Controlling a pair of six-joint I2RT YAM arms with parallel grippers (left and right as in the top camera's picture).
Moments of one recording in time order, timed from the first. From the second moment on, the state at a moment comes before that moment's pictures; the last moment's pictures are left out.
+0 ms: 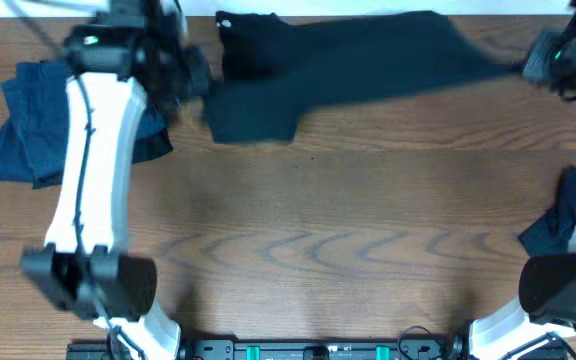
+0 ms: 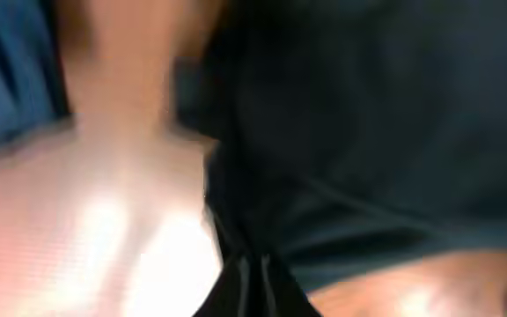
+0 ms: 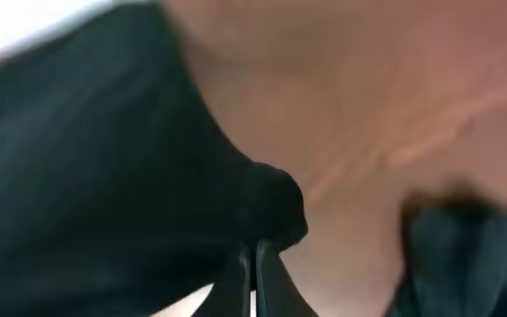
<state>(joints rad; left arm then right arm) -0.07 1.84 1.92 -1.34 0.24 -0.33 -0.20 1.79 1.91 -1.15 0.09 0.20</state>
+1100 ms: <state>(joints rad) -0.06 1.51 1.20 -1.47 0.35 -0.12 -0.30 1.71 1.45 -1.48 0.15 0.20</state>
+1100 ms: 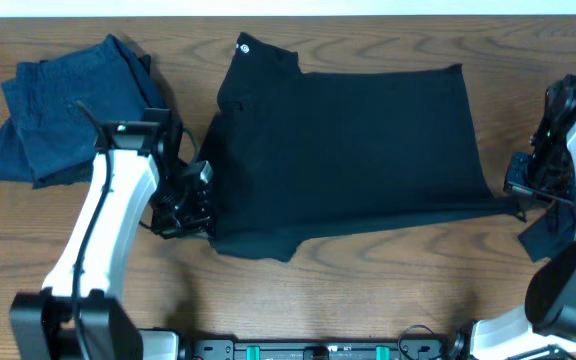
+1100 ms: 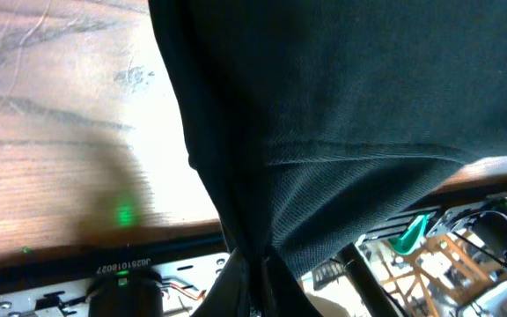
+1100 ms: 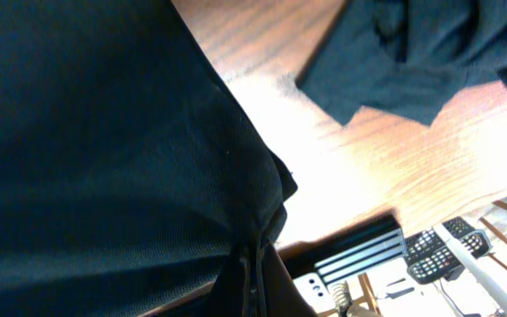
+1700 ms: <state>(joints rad) -0.06 1.29 1.17 -1.21 0.34 -0.22 -0.31 1.54 1.32 -1.27 0.10 0.20</state>
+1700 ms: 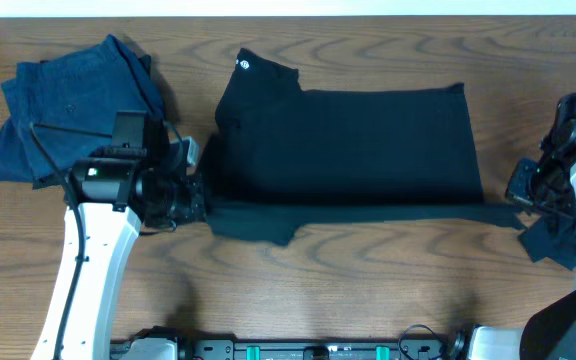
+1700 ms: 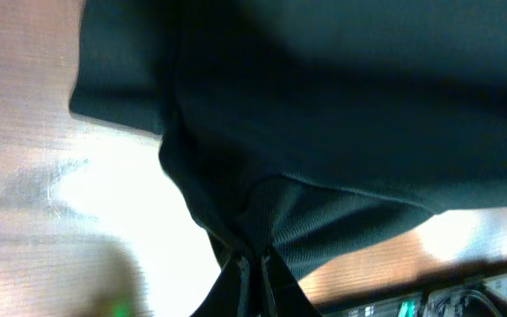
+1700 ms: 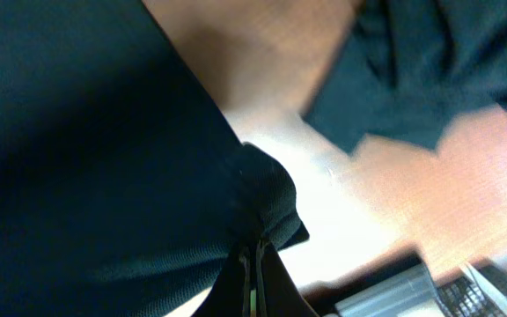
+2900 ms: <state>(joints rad) -0.06 1.69 1.17 -0.84 0.31 -0.25 -0.27 1.70 1.31 -1.01 0.05 0.18</state>
